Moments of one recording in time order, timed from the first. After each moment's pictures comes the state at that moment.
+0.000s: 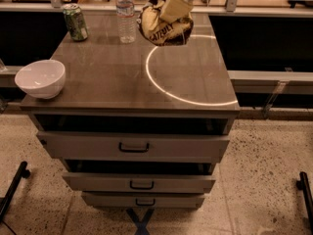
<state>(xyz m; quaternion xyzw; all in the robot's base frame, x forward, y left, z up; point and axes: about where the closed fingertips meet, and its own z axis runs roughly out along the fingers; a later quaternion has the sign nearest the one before) 0.608 -0.043 1.047 -0.61 0.70 -0.02 0.36</state>
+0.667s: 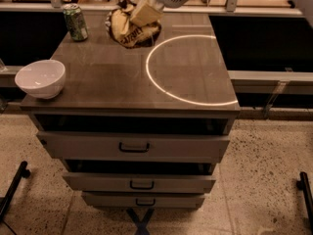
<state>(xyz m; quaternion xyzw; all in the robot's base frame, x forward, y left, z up) 0.618 0.025 1.038 -0.65 0.64 0.04 0.42</state>
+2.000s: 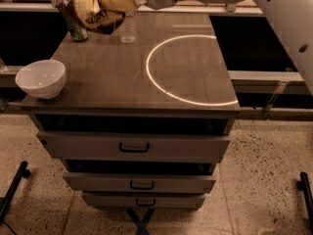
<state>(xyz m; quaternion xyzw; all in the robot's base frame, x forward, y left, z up) 0.619 0.087 1.076 -0.61 0.50 0.22 0.57</state>
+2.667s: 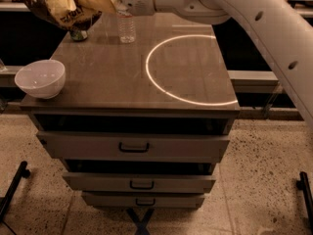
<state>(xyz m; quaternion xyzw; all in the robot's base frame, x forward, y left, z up) 0.588 0.129 1.099 -0.60 0.40 0.26 0.65</state>
